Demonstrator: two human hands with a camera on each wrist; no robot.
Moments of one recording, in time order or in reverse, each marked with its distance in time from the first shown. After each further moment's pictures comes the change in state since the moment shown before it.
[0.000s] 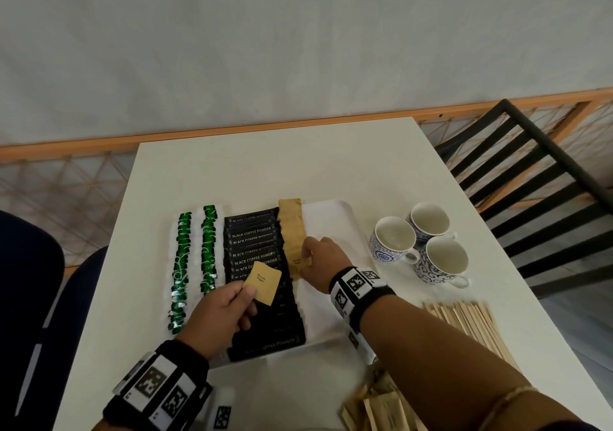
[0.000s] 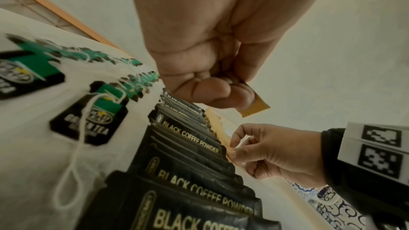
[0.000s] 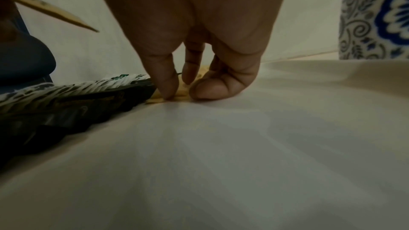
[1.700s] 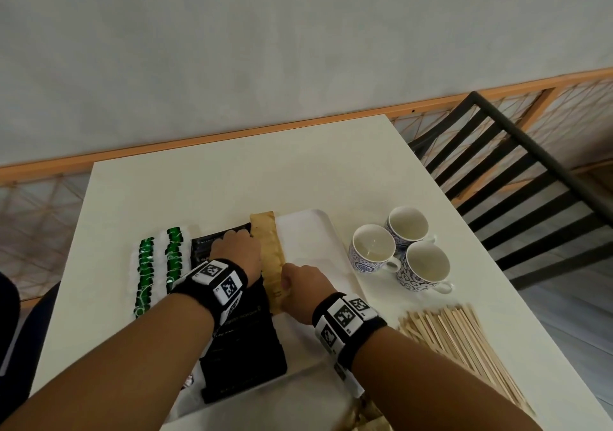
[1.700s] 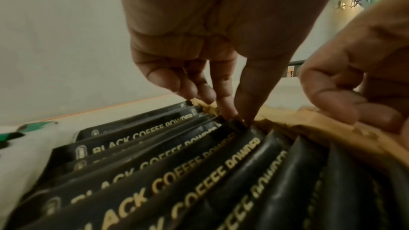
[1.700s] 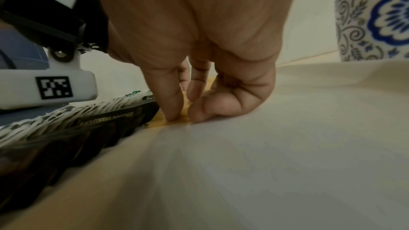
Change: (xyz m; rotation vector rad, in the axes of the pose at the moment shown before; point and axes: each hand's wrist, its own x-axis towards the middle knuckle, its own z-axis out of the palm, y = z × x) left_hand 0.137 0.075 0.036 1.336 -0.110 0.046; right_hand -0.013 -0.003 -0.006 -0.023 -0.102 0.015
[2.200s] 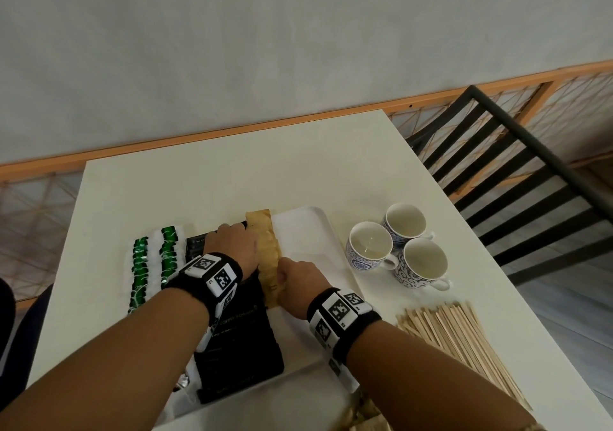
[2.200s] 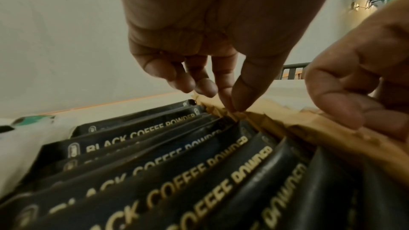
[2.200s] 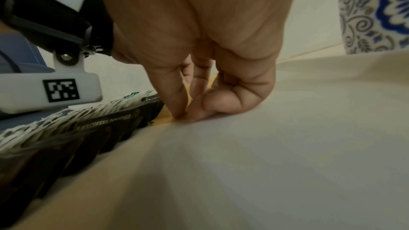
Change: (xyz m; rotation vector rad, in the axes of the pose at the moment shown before) left_hand 0.007 -0.002 -0.002 0.022 0.060 0.008; right_hand 0.006 0.000 -0.001 0.049 0.009 -0.002
